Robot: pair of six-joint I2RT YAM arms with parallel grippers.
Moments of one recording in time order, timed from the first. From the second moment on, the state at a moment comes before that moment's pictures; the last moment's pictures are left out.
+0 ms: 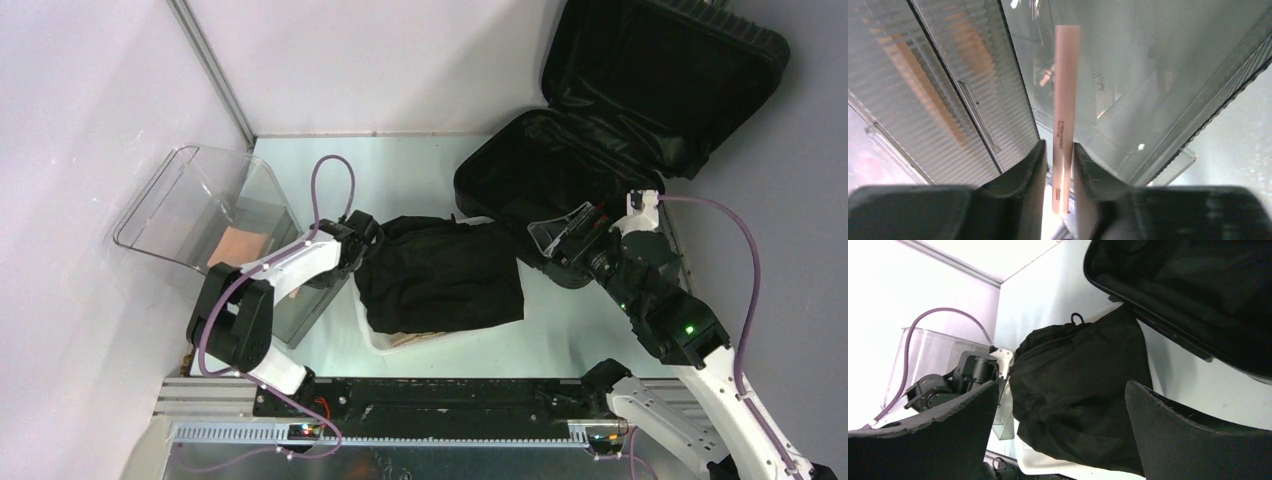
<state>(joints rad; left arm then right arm) -0.45 1.53 0.94 -0.93 -0.77 0.01 0.57 0.66 0.99 -0.60 0.18 0.89</state>
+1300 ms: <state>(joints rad) -0.48 0.77 0.98 -0.51 -0.02 -0.20 0.12 0.94 0.99 -0.71 0.11 0.65</state>
